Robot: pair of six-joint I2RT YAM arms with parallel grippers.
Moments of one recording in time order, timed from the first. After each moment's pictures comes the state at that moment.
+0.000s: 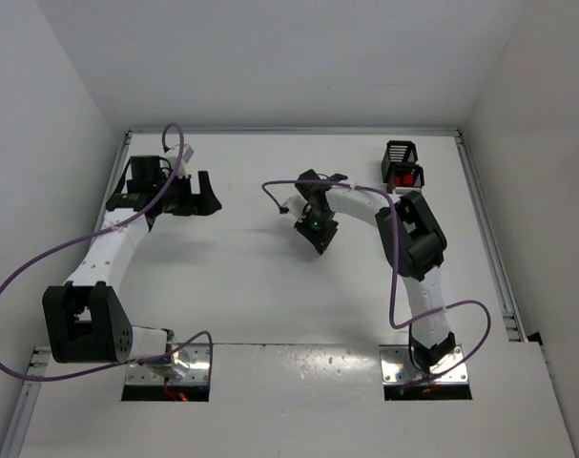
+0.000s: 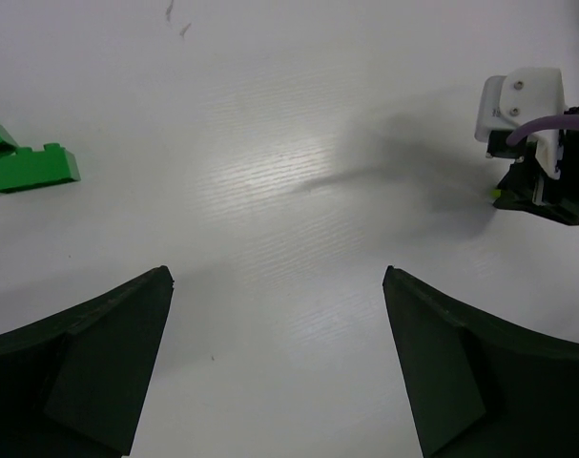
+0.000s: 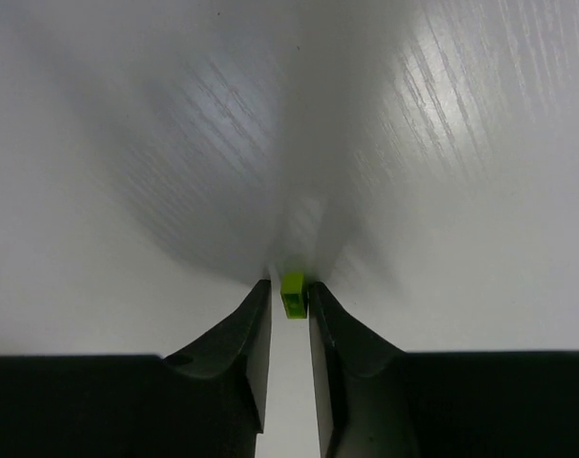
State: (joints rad) left arm 0.03 1.33 1.03 -0.43 0.44 -0.06; right arm 0.58 2.14 1.51 -0.83 -0.13 -0.38
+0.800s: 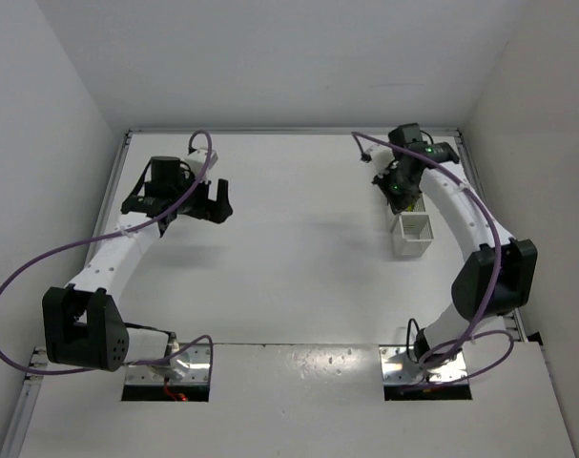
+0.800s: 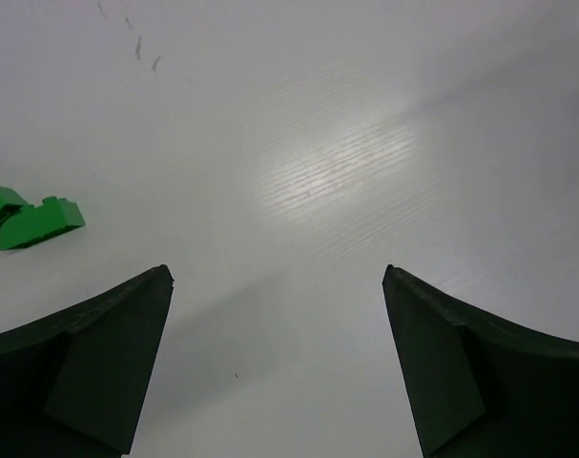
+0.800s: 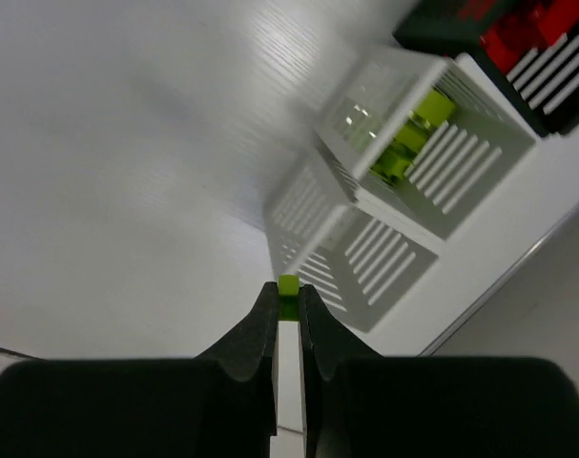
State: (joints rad) left arm -0.12 1.30 1.02 -0.40 0.34 0.07; right arm 0.25 1.62 1.49 -1.05 0.02 -0.43
